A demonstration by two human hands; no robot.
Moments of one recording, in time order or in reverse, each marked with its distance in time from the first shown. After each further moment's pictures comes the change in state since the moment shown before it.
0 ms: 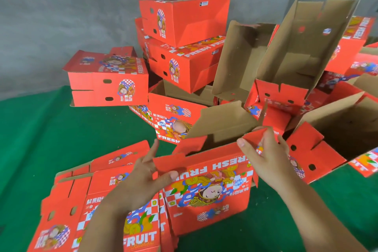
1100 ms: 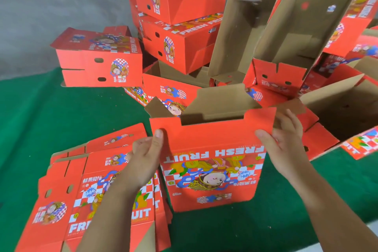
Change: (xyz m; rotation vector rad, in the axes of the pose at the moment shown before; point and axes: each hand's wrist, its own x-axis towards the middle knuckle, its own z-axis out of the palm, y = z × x) left_hand 0.001 0.029 0.035 -0.235 0.304 -0.304; right_hand -0.013 0.046 -0.028 -0.052 -0.053 -0.059
